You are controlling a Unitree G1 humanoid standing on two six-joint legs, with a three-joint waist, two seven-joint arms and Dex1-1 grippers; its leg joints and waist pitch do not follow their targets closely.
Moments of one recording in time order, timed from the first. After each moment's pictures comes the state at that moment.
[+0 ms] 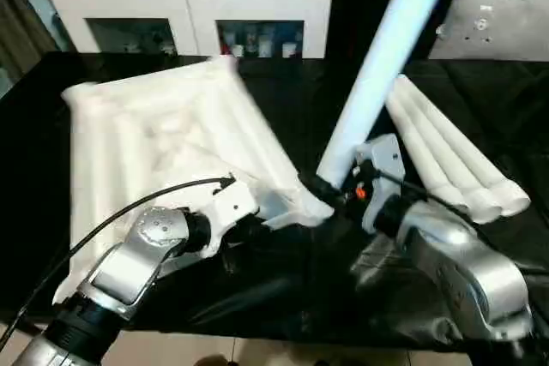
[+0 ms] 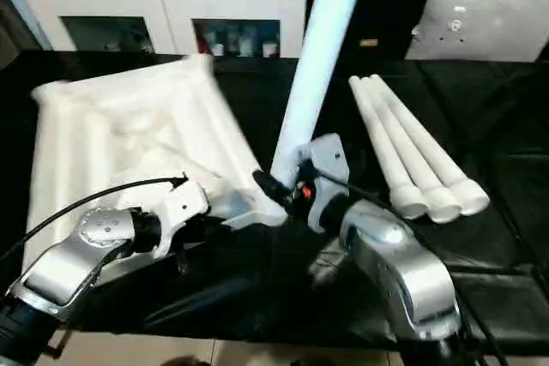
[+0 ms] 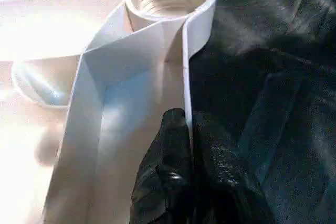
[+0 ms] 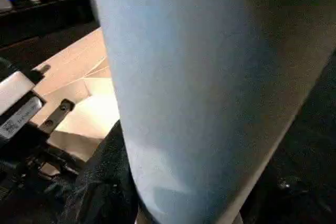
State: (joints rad) left arm -0.29 0.50 -0.37 0.02 -0.06 0.38 -0.83; right arm -0.24 -0.28 0.13 -0.27 0.36 0.64 0.47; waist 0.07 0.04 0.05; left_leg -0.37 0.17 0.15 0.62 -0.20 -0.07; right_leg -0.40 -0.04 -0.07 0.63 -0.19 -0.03
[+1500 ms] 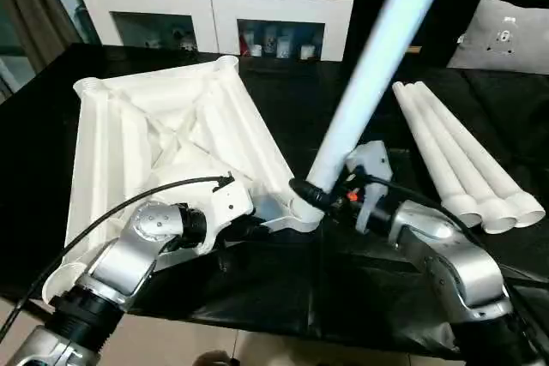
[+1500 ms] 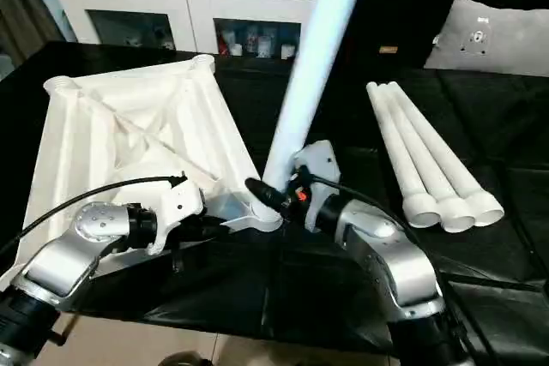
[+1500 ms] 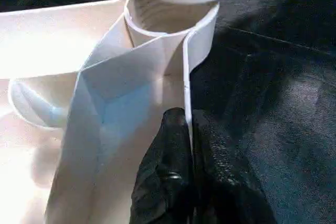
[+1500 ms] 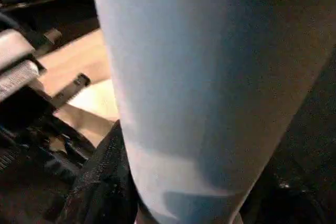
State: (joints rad) left arm -0.34 0.50 -0.37 0.13 -0.04 0.26 -0.94; right arm -0.27 -0.28 0.17 -0.04 0.32 0.46 0.63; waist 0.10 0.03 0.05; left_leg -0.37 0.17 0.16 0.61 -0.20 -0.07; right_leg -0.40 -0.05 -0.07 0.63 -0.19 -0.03
